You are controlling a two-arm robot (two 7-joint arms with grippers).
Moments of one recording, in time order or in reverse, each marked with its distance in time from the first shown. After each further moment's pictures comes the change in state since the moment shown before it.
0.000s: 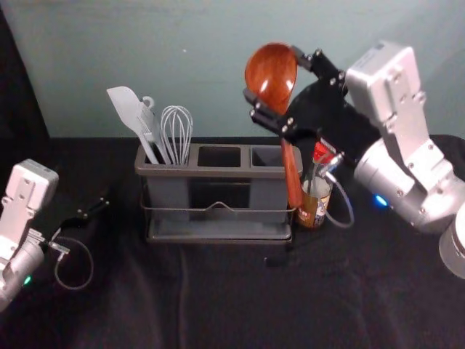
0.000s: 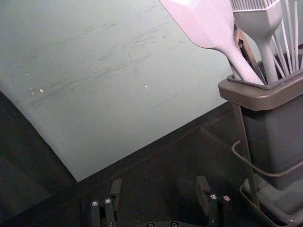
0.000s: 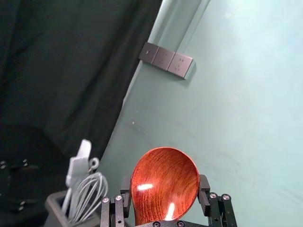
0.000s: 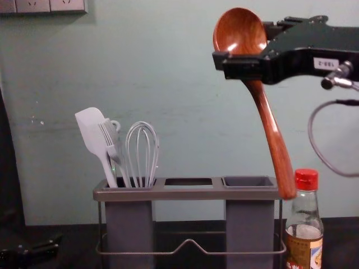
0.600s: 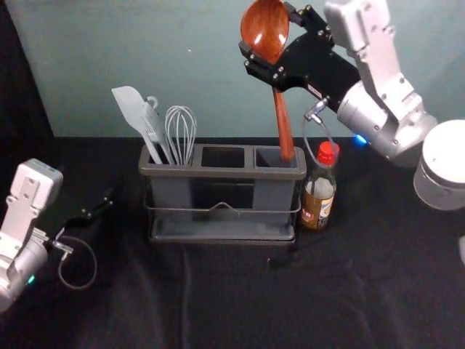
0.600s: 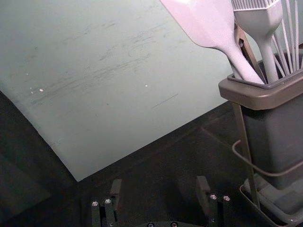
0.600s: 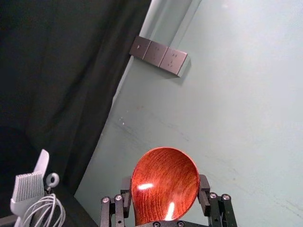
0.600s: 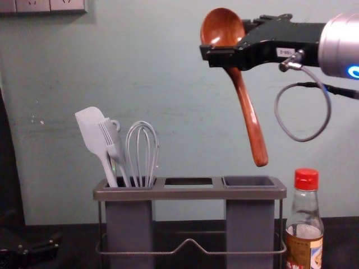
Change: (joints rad) left arm 0.000 0.000 0.000 0.000 0.000 0.000 0.000; right arm 0.237 -0.118 -0.010 0.278 -0.024 -0.024 0.076
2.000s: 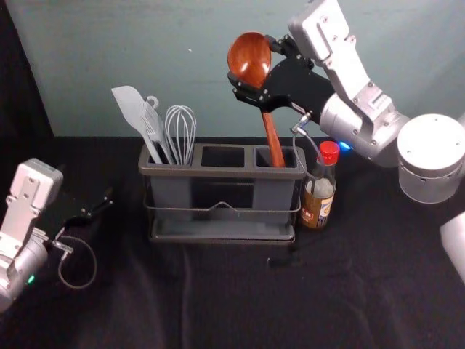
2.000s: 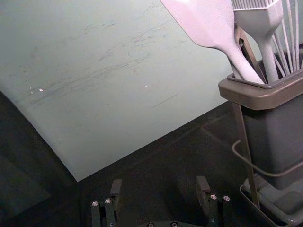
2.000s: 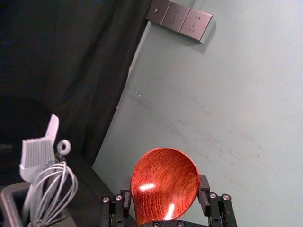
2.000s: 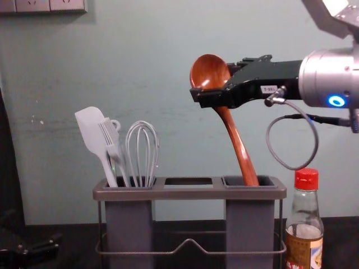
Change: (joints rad) left arm 0.000 0.000 0.000 0.000 0.000 0.000 0.000; right arm 0.064 -0.020 -0.043 0.126 -0.018 0.060 0.069
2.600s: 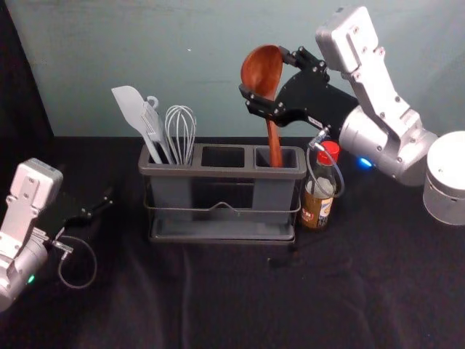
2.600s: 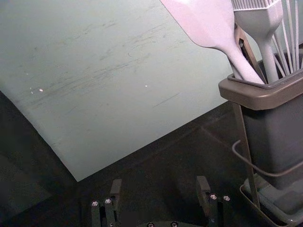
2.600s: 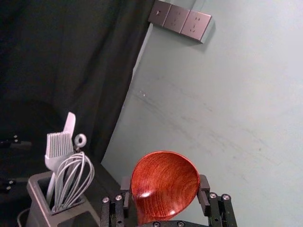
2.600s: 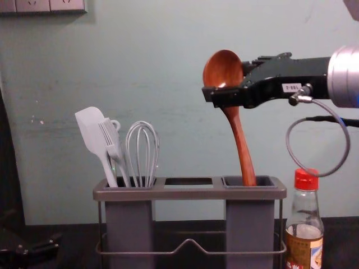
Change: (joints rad) left arm 0.000 0.000 0.000 0.000 0.000 0.000 0.000; right arm -0.092 0.062 0.035 -0.137 0.053 0.045 0.010
